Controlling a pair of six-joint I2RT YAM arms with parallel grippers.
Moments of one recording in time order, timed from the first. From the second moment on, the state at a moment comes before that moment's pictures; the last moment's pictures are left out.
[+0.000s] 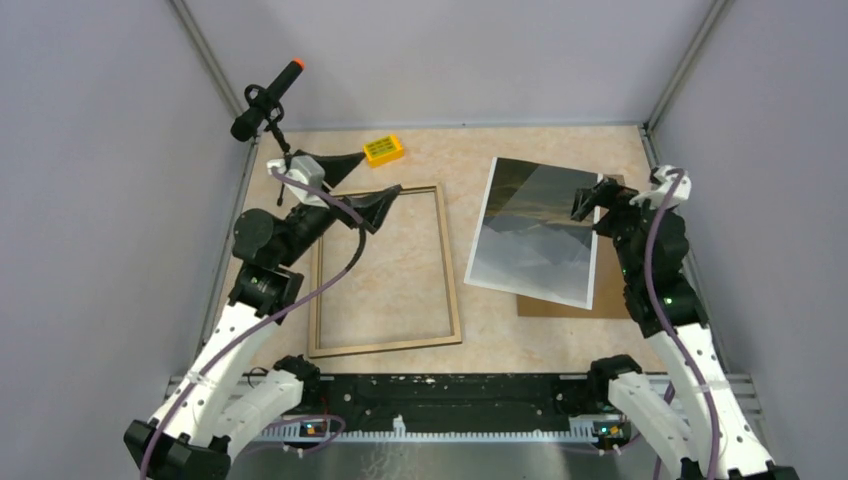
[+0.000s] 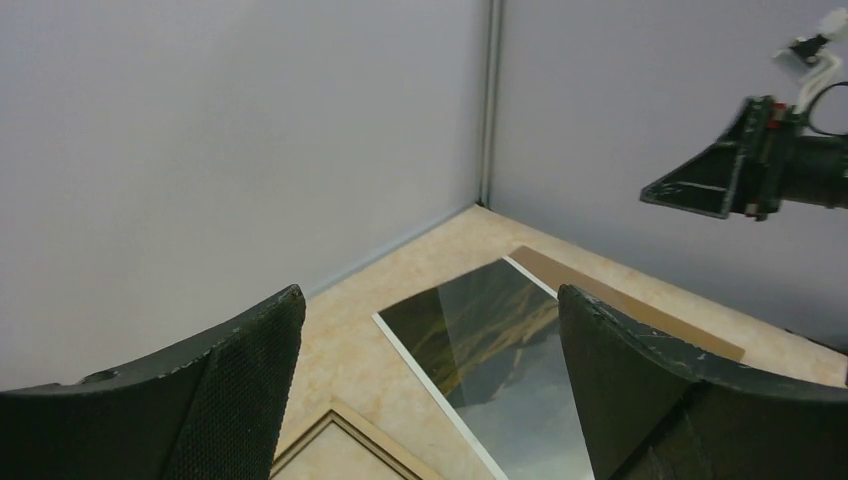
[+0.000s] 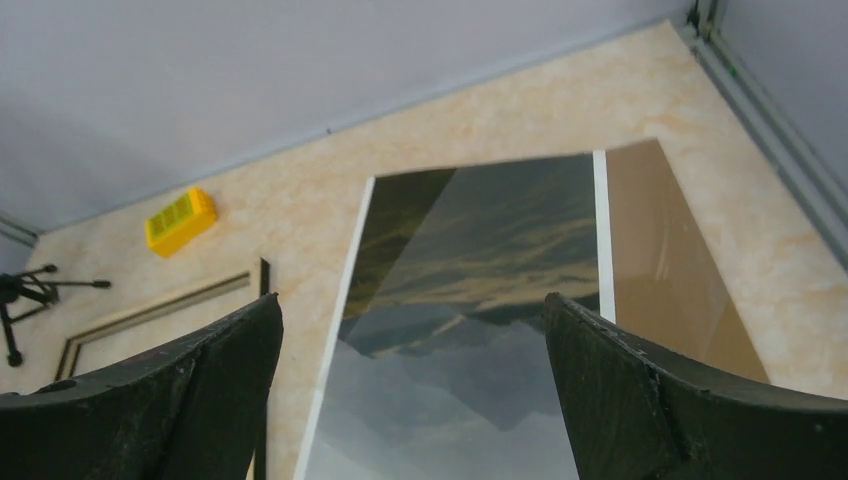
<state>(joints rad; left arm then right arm) -0.35 0.83 0.87 0.36 0.44 -0.16 0.20 0.66 0.82 -0.21 0.23 0.35</state>
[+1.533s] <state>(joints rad) -0.56 0.91 0.85 0.26 0.25 -0.24 -0.51 1.24 0.47 0.09 -0.31 0.62</state>
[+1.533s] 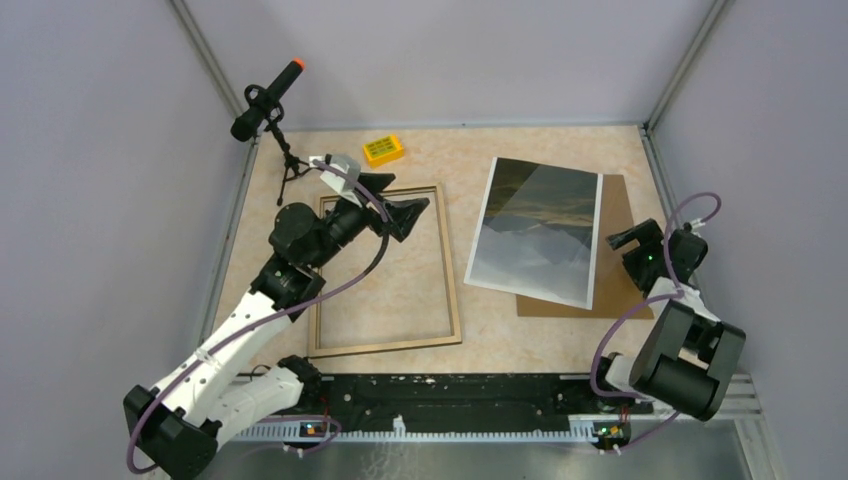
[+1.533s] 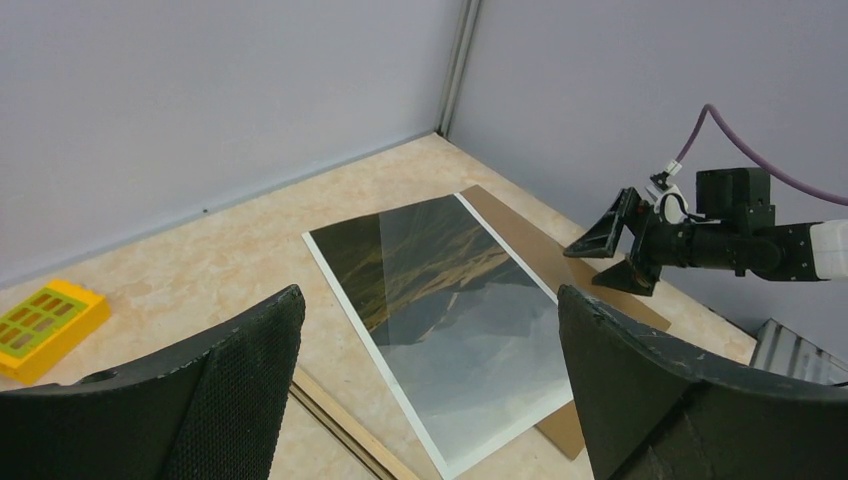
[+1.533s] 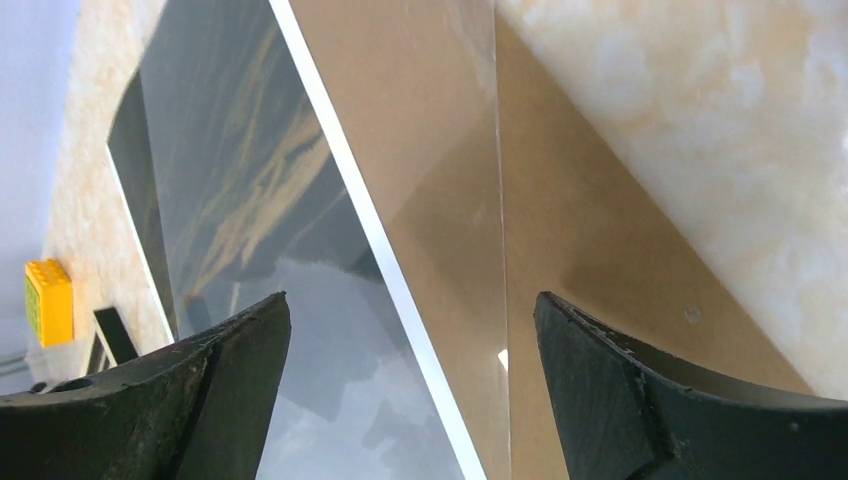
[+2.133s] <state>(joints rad) -0.56 0.92 0.85 0.24 0.29 -0.32 -0.53 1.75 0.83 0.39 -0.25 0.63</state>
